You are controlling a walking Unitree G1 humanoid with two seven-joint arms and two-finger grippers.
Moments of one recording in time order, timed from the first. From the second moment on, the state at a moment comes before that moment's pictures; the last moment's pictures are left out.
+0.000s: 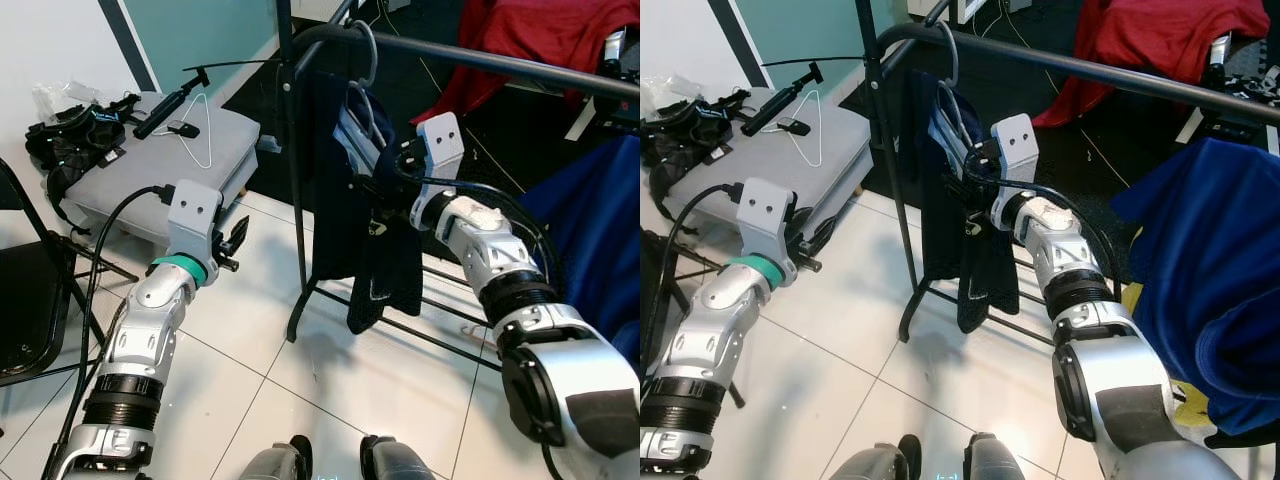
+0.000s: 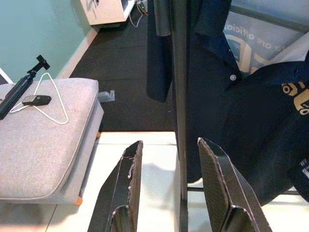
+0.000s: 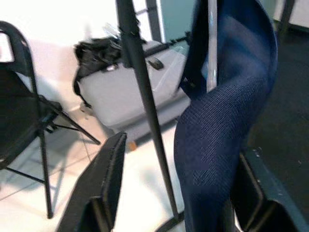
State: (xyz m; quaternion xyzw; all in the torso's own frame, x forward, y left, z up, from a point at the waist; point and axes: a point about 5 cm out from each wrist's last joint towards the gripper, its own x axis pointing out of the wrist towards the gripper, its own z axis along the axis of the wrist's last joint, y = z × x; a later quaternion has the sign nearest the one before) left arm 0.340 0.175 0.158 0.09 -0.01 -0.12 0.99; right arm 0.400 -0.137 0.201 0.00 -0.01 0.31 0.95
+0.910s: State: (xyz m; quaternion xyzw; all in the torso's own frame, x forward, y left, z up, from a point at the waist) left arm 0.344 0.168 0.161 0.09 -0.01 -0.14 0.99; right arm 0.396 -0.160 0.278 -0.05 -0.18 0.29 0.94
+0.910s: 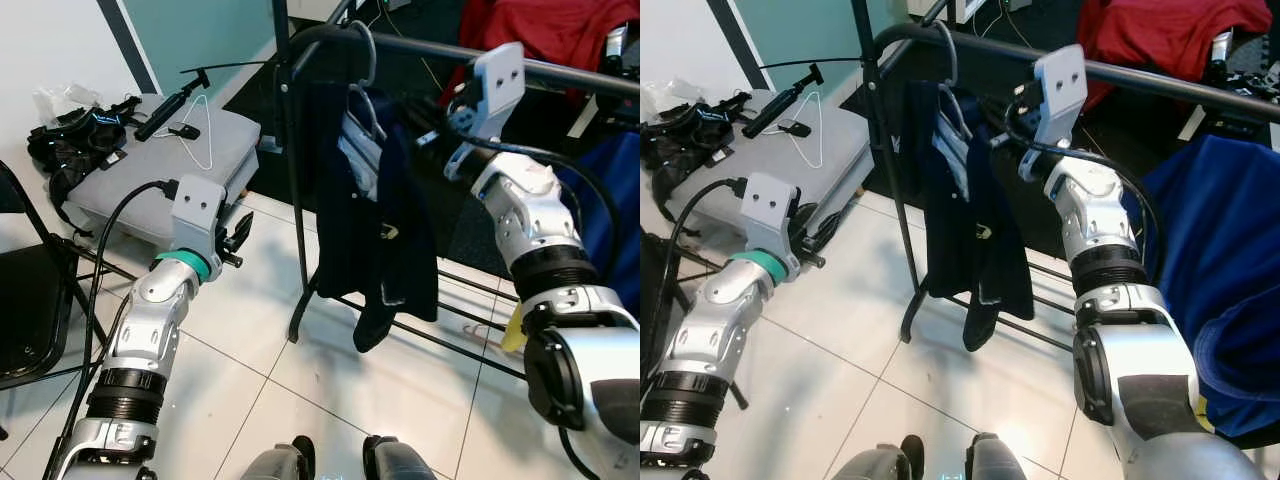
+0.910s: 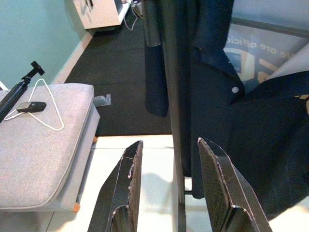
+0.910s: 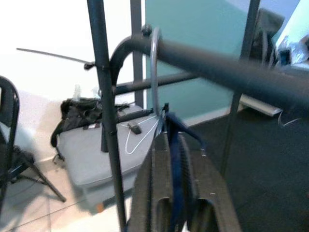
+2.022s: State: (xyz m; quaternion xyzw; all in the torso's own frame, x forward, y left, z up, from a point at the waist) left arm 0.347 0.165 0.162 0.08 -0.01 -0.14 0.99; right arm 0.394 -0.149 0.214 -0.13 -0.08 0.28 0.95
